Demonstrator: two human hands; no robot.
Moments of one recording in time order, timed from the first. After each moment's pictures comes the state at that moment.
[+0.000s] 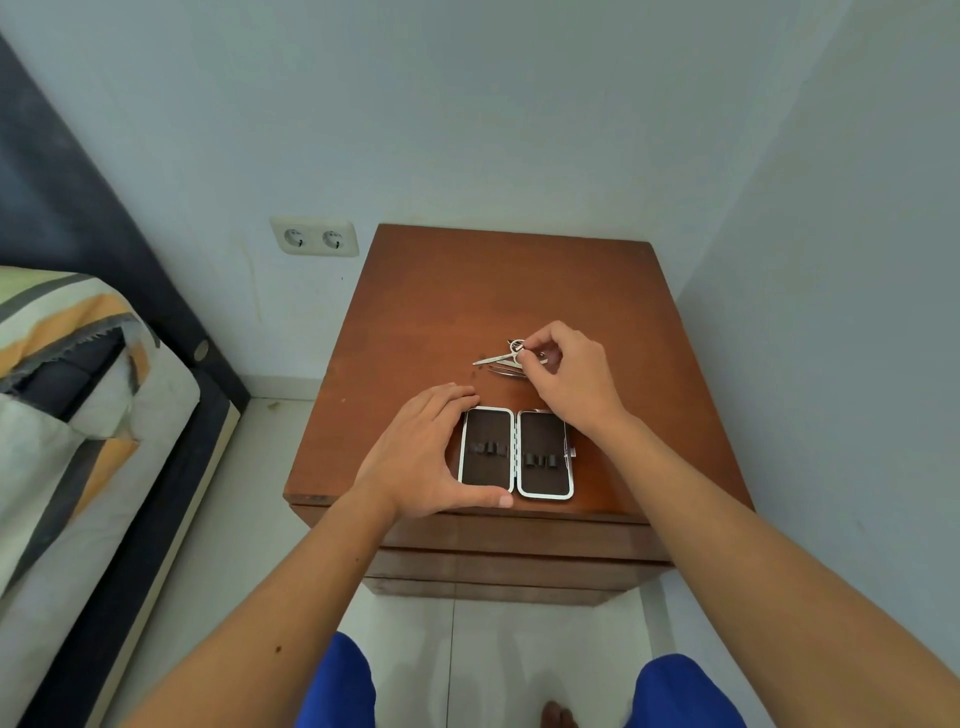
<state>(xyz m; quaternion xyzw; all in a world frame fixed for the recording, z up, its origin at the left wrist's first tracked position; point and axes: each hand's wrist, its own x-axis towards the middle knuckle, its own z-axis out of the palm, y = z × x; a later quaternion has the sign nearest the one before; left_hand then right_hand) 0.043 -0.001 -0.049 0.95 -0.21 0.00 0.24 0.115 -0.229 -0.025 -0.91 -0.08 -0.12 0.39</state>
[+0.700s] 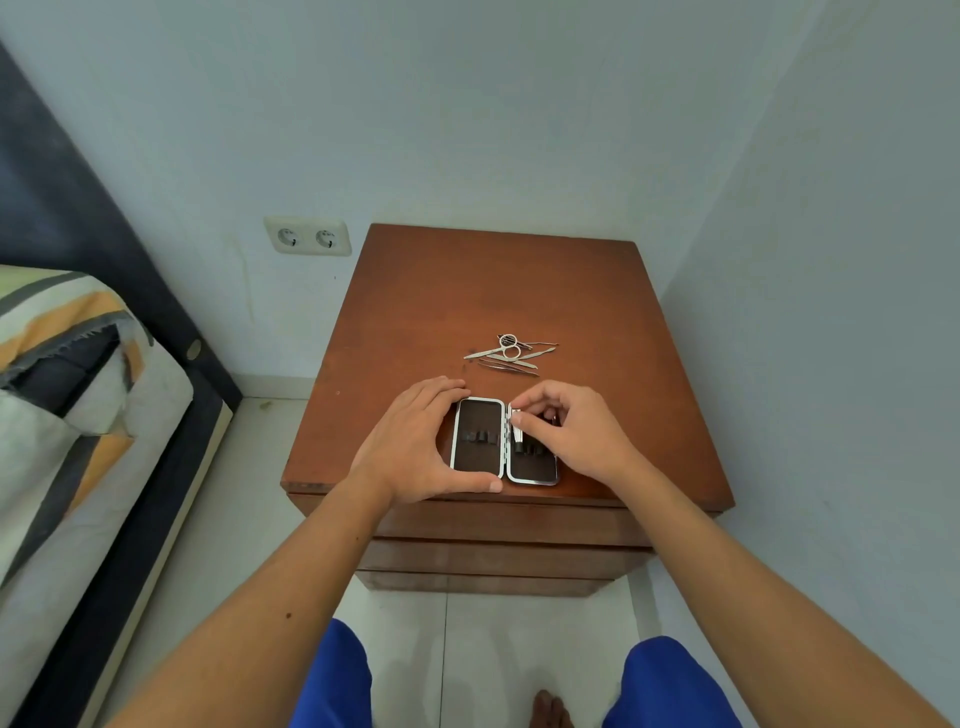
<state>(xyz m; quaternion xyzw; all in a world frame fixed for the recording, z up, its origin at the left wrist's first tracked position) 0.041 -0.001 -0.048 0.95 -0.20 0.00 0.25 0.051 -0.251 -0.036 -0.89 -0.09 0.03 0.45</state>
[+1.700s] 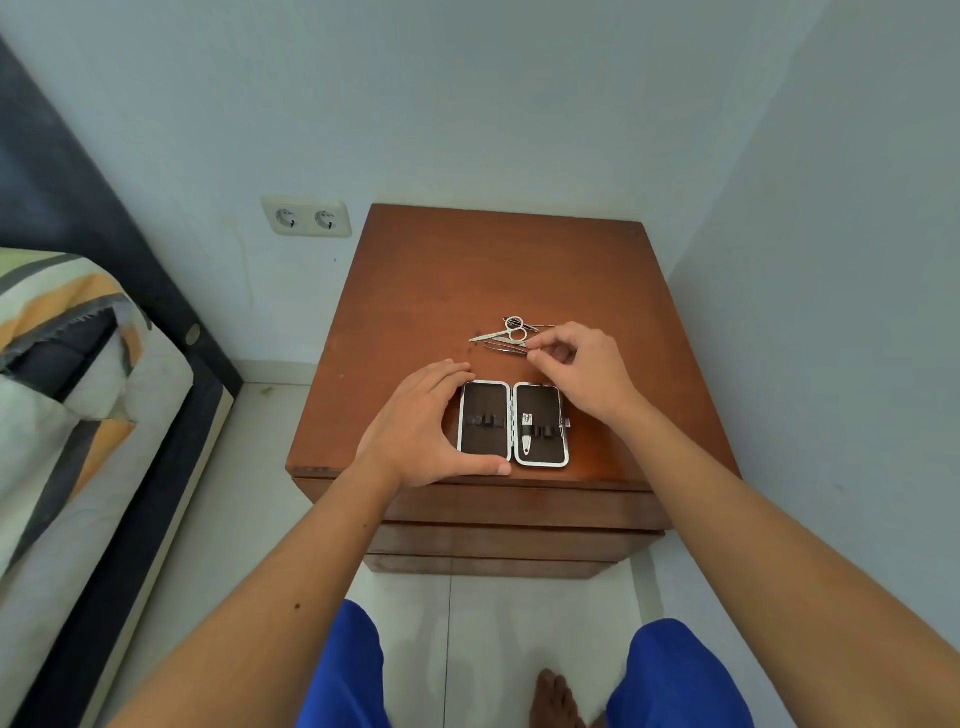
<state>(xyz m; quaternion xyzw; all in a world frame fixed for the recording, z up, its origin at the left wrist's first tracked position) 0.036 -0.003 -0.043 0.95 -0.17 -0.02 0.26 0.094 -0.250 -0.028 -0.91 -0.07 -0.07 0.41</state>
